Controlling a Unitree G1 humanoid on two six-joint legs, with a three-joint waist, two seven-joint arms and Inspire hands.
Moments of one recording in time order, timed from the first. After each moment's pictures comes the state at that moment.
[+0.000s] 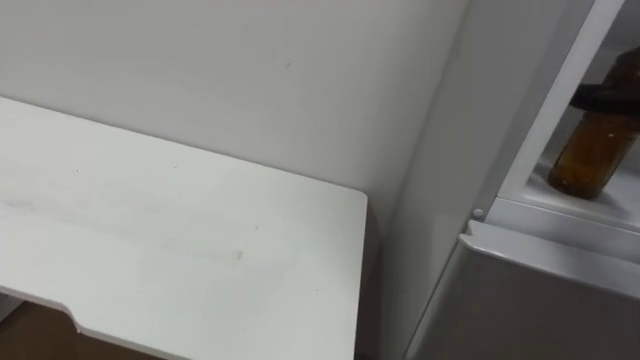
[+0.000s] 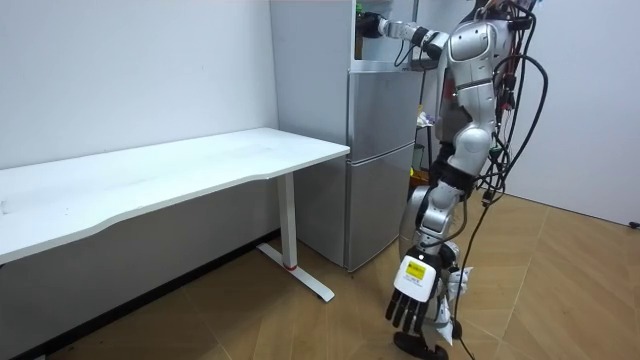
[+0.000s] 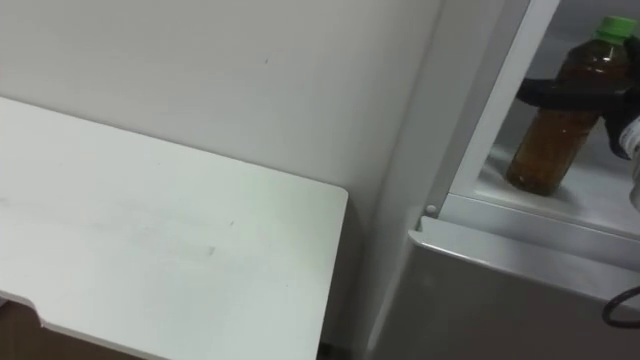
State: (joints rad) left arm 0.31 0.26 0.25 0.96 0.38 0.22 0.19; right arm -0.94 -0.86 0.06 0.66 0.71 0.24 -0.19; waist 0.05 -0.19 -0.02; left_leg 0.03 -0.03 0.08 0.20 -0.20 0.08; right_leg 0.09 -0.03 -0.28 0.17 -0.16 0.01
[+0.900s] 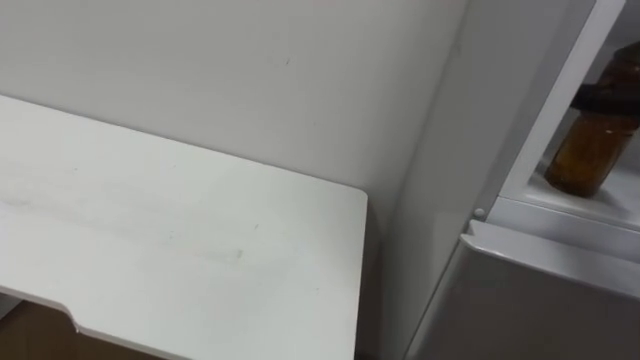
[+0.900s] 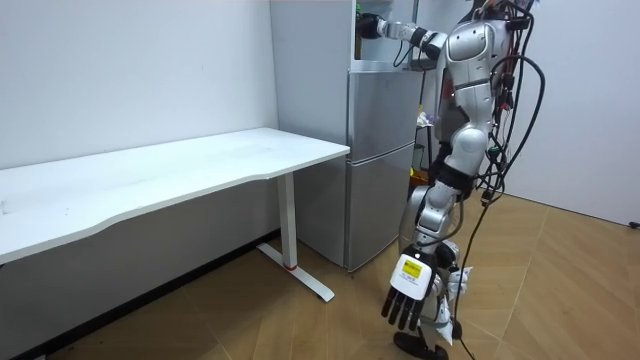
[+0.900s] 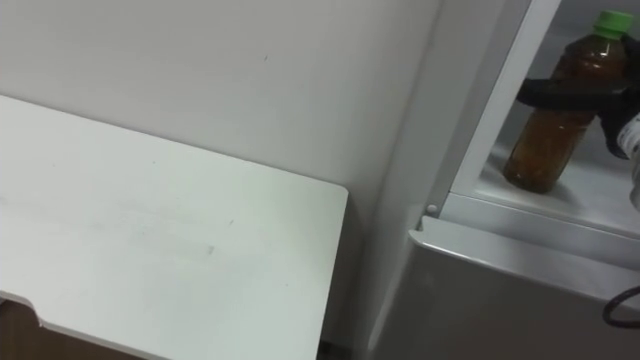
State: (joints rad) left arm 0.30 0.27 0.25 0.97 0.38 0.21 0.18; right arm -0.94 -0.86 0.06 0.66 0.71 0.24 -0.17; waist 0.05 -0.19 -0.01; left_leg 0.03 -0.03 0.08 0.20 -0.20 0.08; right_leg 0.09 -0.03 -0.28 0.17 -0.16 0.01
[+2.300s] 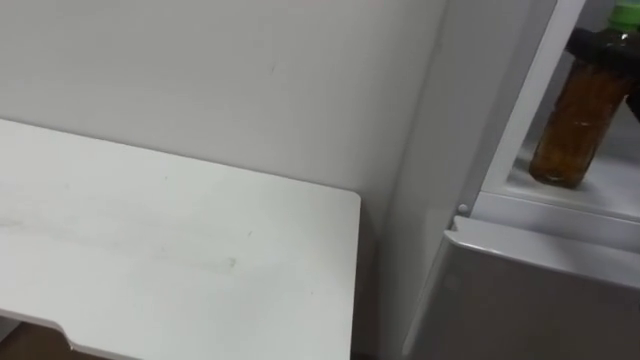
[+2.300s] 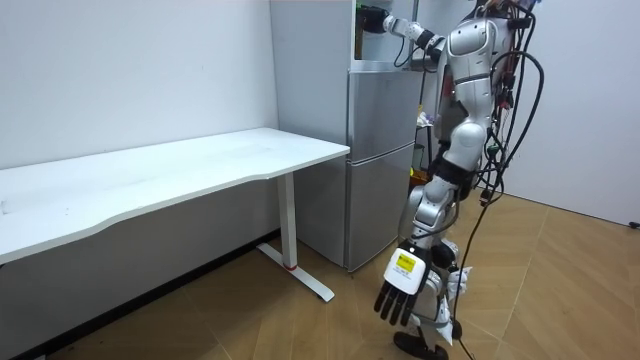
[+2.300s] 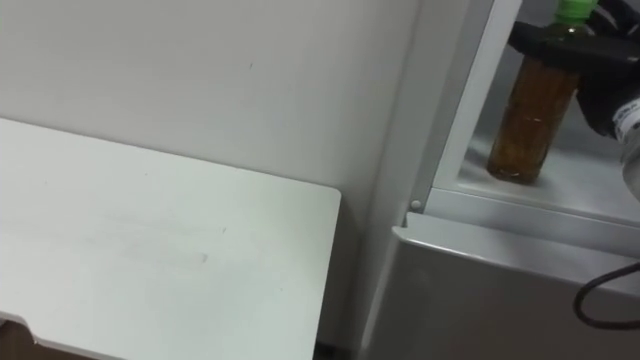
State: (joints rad) left arm 0.30 0.25 0.23 0.96 0.38 0.22 0.19; right arm -0.88 -0.86 0.00 0.46 1.05 0.18 -0.26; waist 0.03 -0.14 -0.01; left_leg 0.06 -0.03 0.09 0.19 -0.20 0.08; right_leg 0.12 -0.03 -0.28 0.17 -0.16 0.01
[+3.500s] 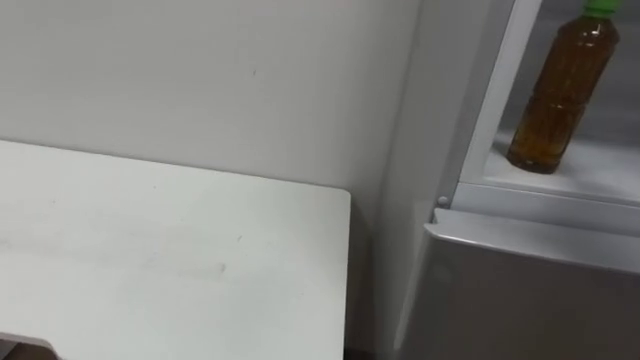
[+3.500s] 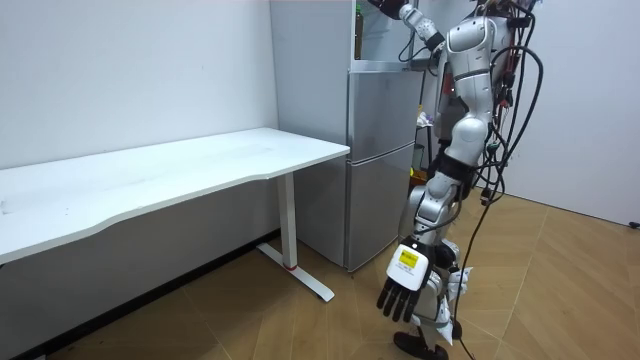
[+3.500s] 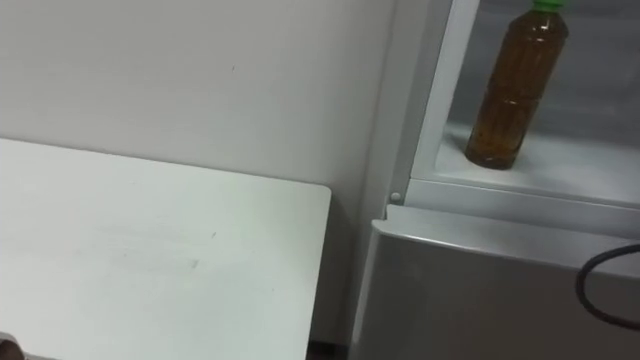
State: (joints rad) left arm 0.33 0.21 0.23 0.97 0.38 0.17 0.23; right arm -0.68 -0.80 -0.26 -0.01 1.11 0.04 -0.43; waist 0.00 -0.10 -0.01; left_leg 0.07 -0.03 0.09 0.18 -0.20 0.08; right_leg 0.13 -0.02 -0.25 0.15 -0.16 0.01
